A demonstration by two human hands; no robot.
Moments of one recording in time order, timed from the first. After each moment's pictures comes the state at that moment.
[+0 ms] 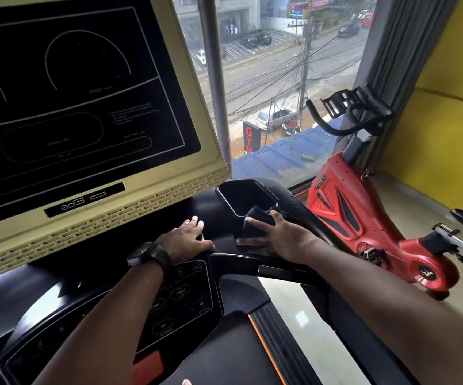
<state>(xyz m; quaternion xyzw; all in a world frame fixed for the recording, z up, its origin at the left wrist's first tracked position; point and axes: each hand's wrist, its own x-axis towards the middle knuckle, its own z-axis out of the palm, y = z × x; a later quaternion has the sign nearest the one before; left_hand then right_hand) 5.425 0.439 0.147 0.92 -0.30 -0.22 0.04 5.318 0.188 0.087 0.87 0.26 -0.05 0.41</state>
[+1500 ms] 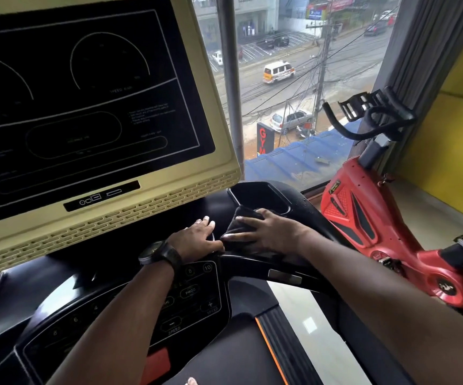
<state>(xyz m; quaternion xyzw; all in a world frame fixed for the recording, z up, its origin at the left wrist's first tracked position) 5.428 0.438 0.145 0.93 -0.30 -0.22 0.05 5.371 0.200 0.087 0.86 0.37 0.08 0.35</state>
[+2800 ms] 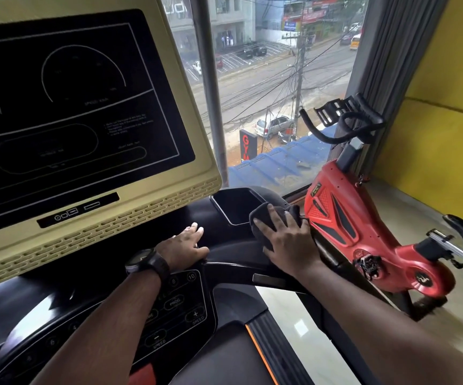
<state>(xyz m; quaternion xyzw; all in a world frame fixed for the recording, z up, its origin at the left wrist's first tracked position) 5.431 0.431 0.138 0.92 -0.33 -0.21 0.03 5.300 0.193 0.071 0.99 -0.12 0.06 0.07</state>
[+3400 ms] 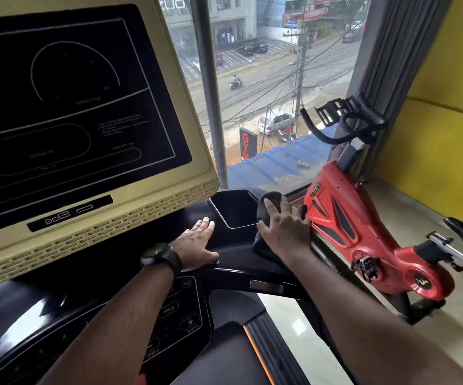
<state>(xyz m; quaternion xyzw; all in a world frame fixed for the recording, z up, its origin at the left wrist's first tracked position) 5.440 0.398 0.124 0.91 -0.37 -0.20 0.03 5.343 0.188 0.090 0.95 -0.28 0.07 -0.06</state>
